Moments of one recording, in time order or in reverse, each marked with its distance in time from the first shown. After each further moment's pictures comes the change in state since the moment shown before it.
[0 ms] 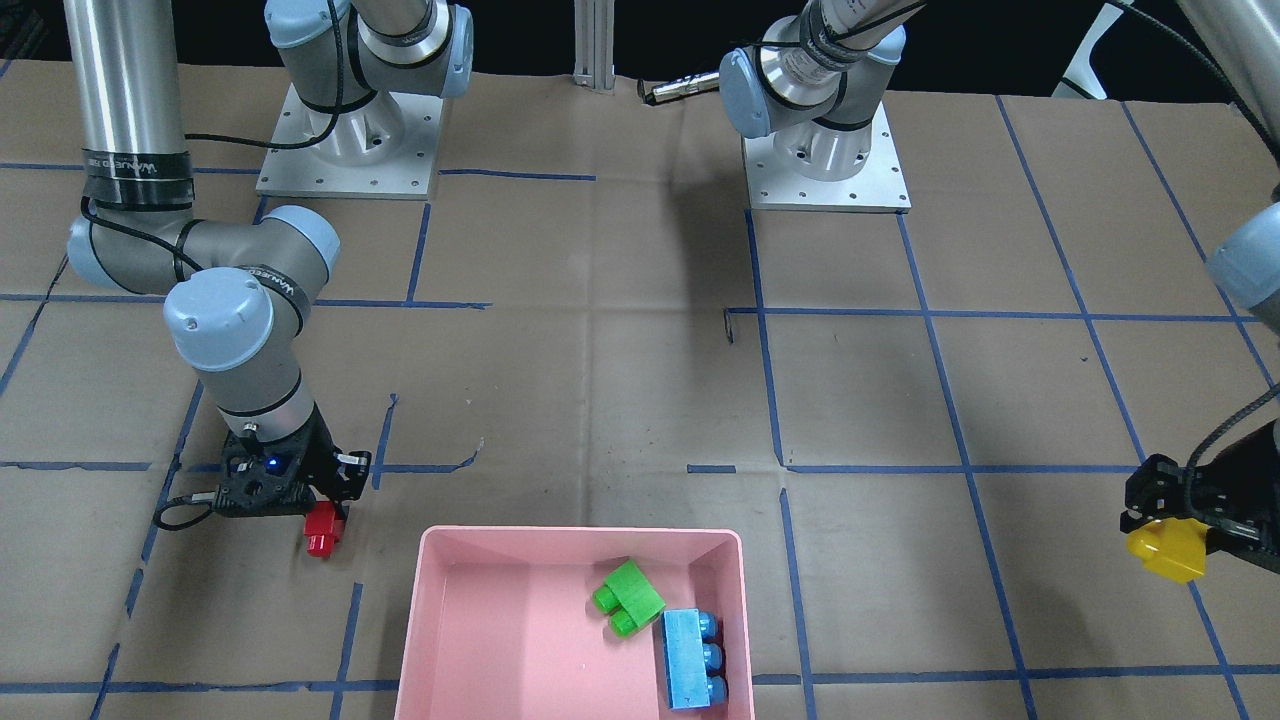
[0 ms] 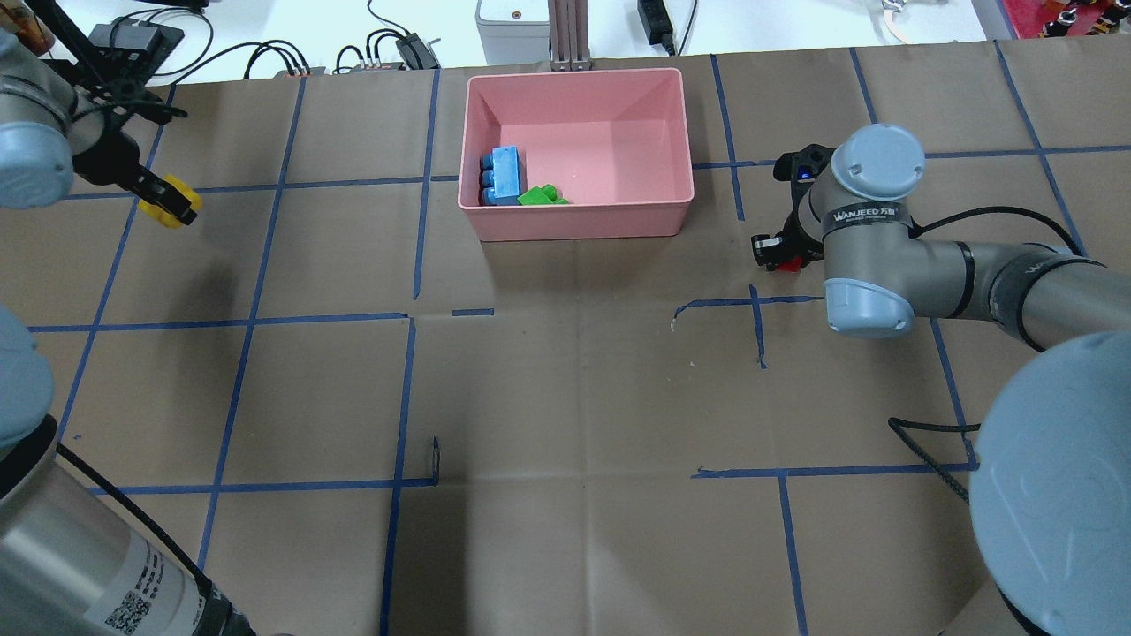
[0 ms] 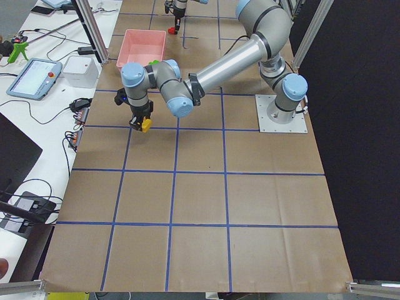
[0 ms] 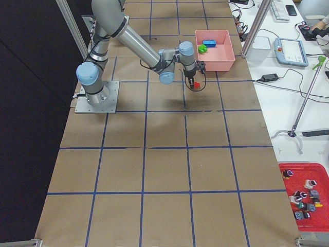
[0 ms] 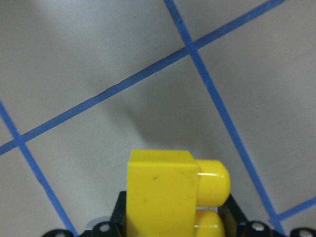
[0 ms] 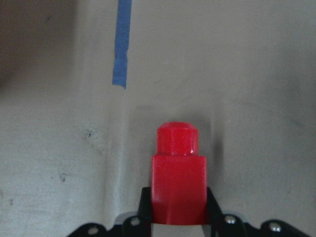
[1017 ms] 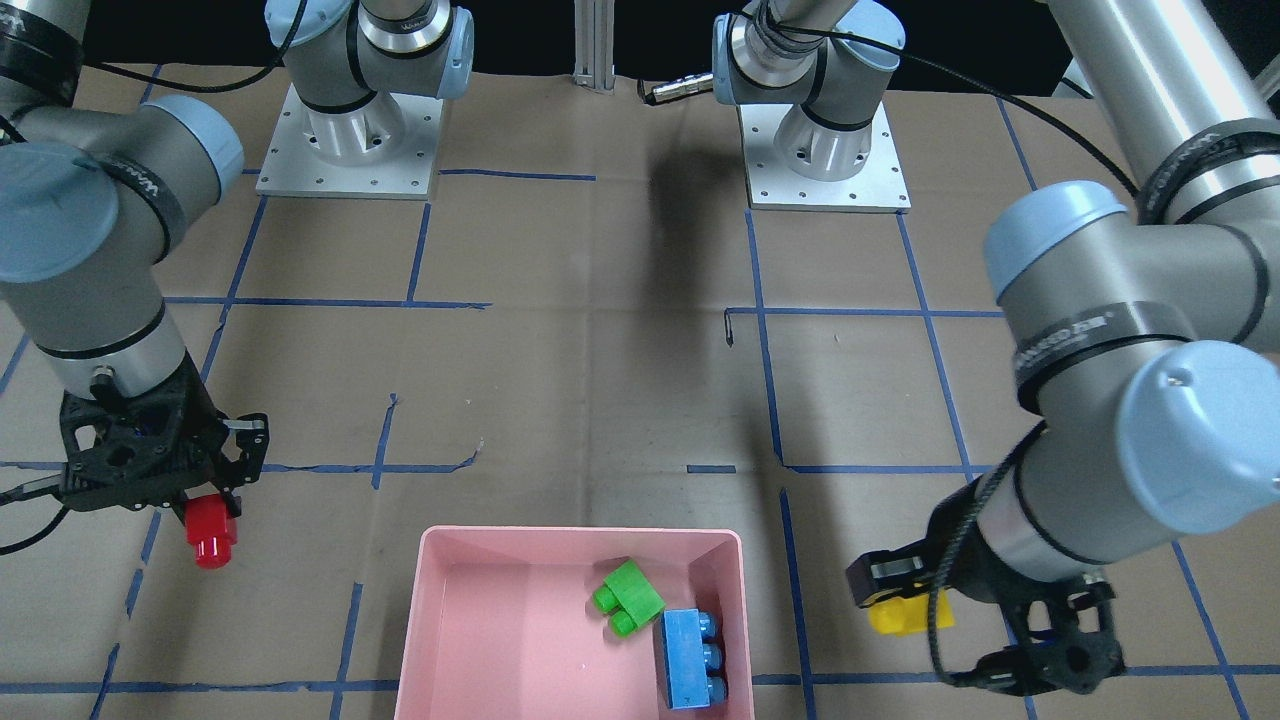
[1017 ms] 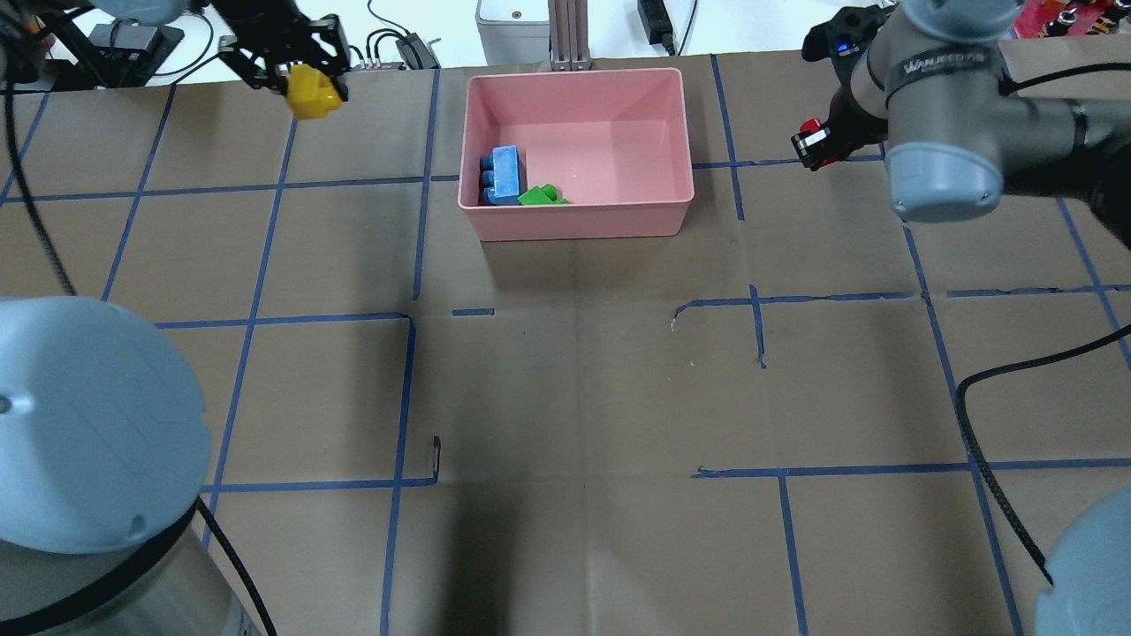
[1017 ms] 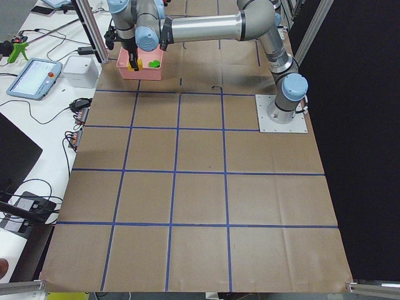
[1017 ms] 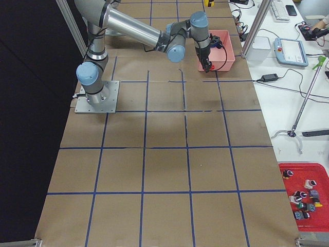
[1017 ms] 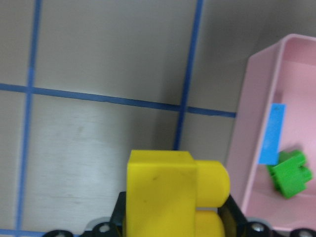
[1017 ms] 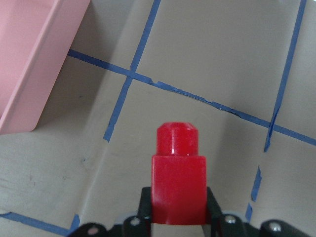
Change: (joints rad) left arm -0.435 -0.136 0.294 -0.169 -0.044 -1.059; right arm -0.024 -0.151 -0.341 0.455 -0.035 -0.339
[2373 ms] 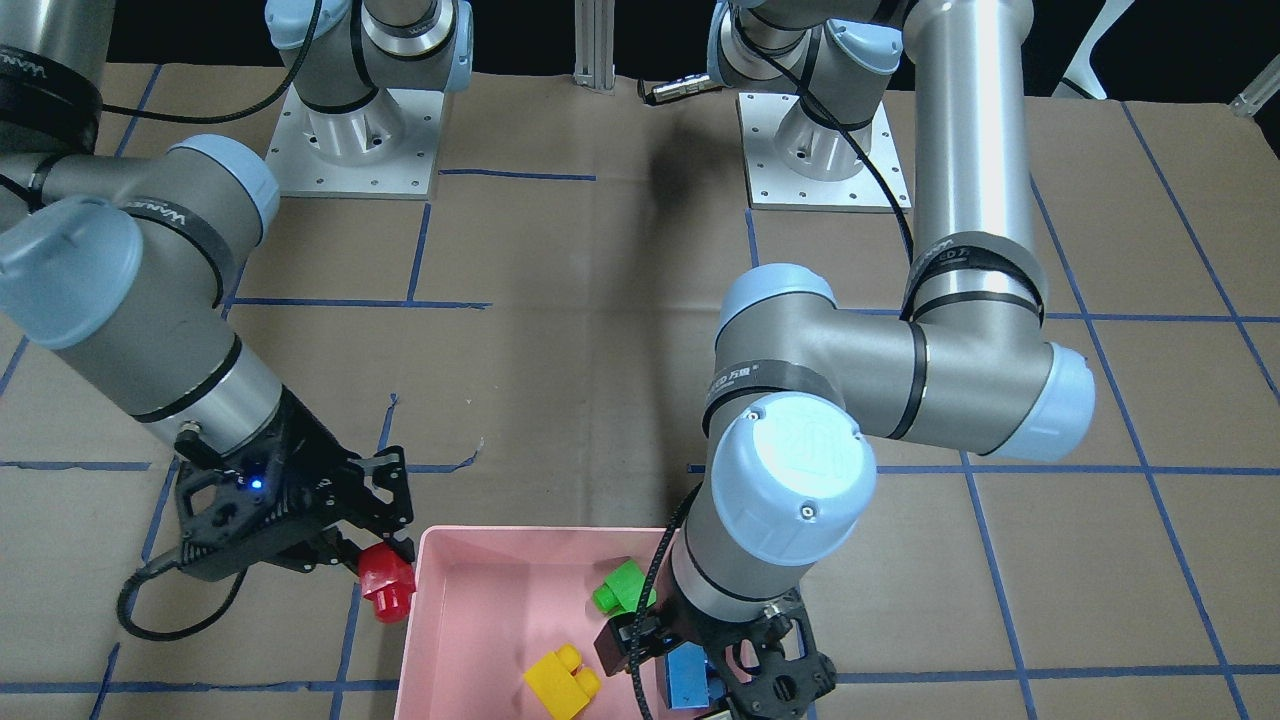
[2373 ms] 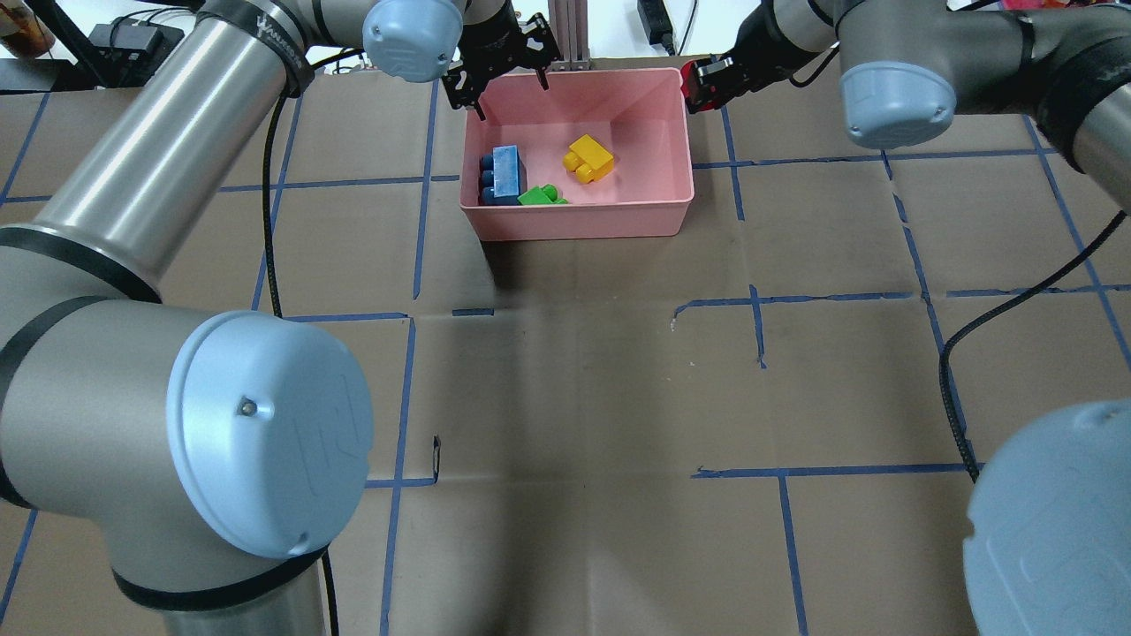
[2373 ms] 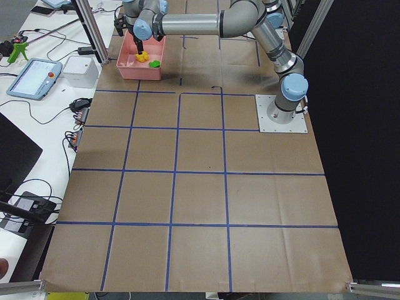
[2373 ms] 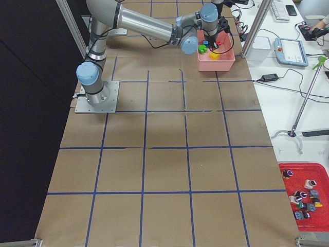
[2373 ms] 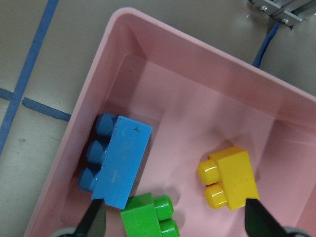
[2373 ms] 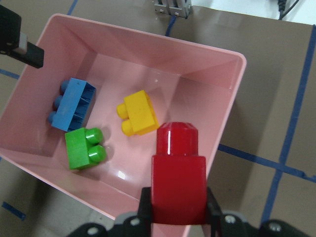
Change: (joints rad) left arm -0.175 -0.078 0.031 0.169 0.019 -0.351; right arm 0.127 0.133 -0.144 -0.035 0.401 0.240
